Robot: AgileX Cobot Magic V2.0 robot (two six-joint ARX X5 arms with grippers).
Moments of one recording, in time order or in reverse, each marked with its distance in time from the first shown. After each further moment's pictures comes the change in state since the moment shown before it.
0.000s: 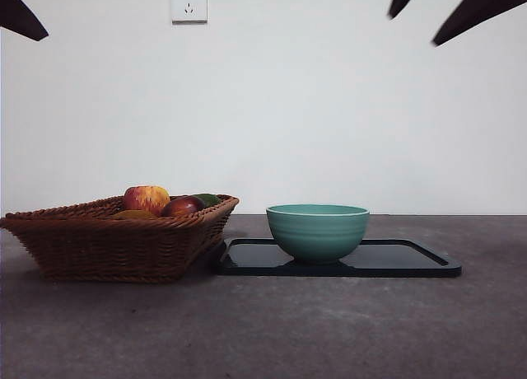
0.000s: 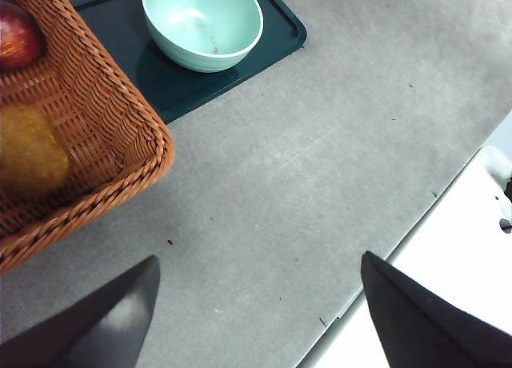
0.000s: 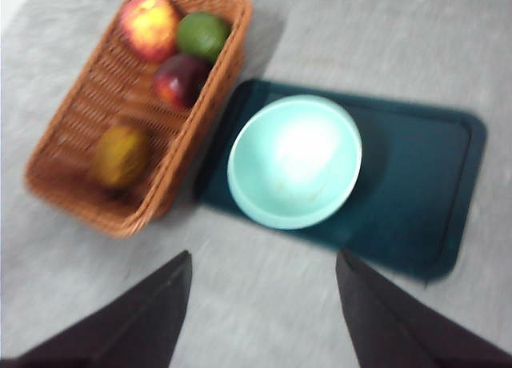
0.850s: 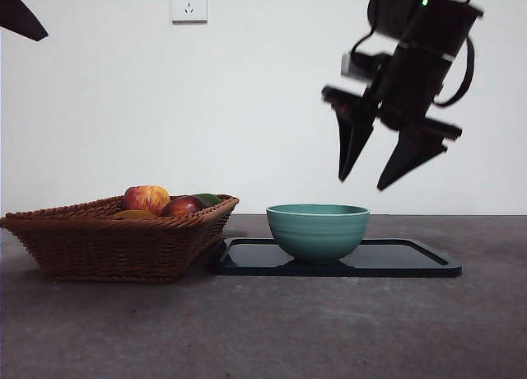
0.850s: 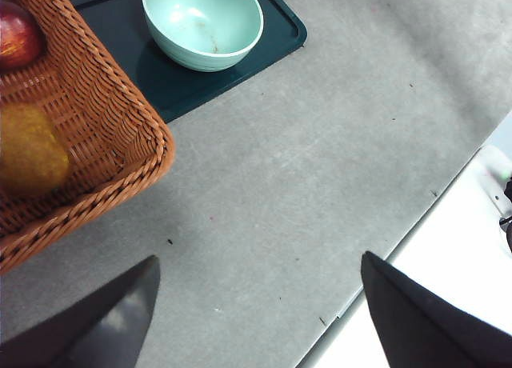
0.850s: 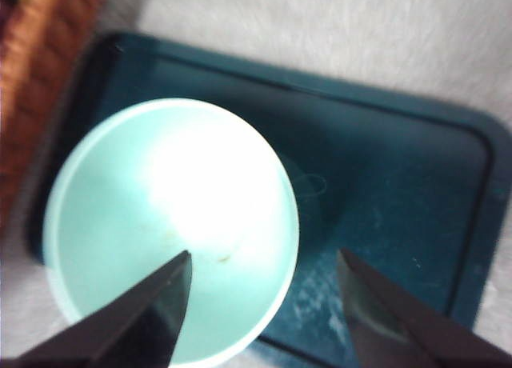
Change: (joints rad) left arm 0.000 0.000 0.000 -0.001 0.000 0.000; right arm -0.040 0.578 0.151 0.157 0.048 -0.080
